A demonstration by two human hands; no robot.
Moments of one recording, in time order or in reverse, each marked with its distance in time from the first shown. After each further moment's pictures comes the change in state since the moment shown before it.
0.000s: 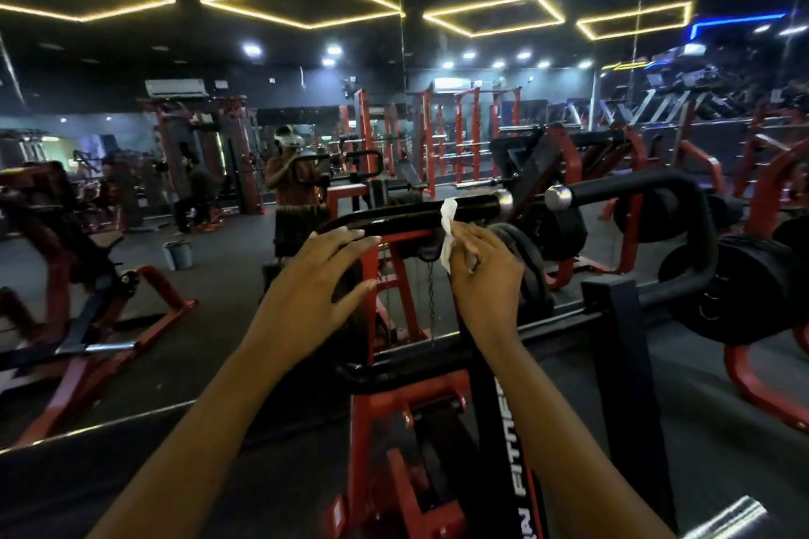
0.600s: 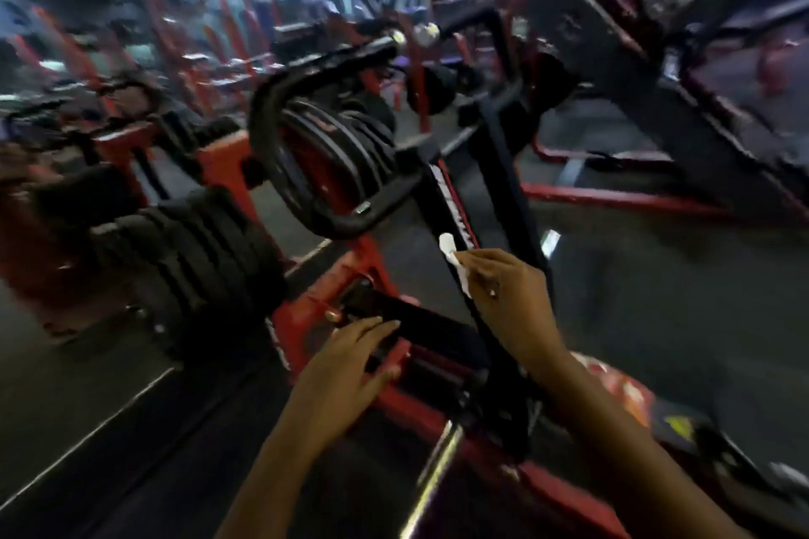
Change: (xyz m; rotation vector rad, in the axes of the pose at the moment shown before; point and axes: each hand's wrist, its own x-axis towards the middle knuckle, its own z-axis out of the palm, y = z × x) left_hand -0.199 -0.038 0.056 -0.584 -0.623 0.309; right_hand -0.240 -0.088 -0.024 -0.482 0.041 0.330
